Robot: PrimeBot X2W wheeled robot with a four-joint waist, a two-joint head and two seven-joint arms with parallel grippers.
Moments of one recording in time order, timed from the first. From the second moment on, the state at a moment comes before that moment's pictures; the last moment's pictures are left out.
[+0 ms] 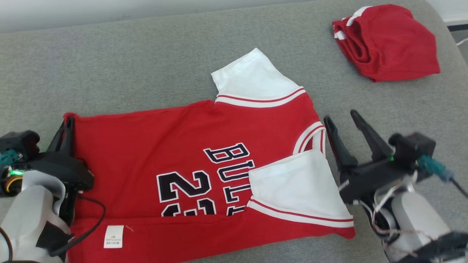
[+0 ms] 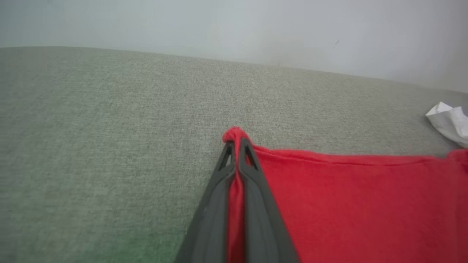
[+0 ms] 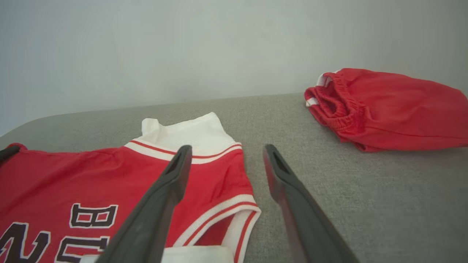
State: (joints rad) left arm -0.83 0.25 -0.09 0.90 -0.32 -0.13 -0.26; right arm -0.42 -0.31 0.42 0.15 0.44 0.13 -0.11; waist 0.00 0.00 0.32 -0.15
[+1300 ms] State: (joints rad) left arm -0.84 0.17 -0.22 0.52 -0.29 -0.13 -0.26; right arm -1.37 -0.16 0.45 1.23 0.41 0.13 0.09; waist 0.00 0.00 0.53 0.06
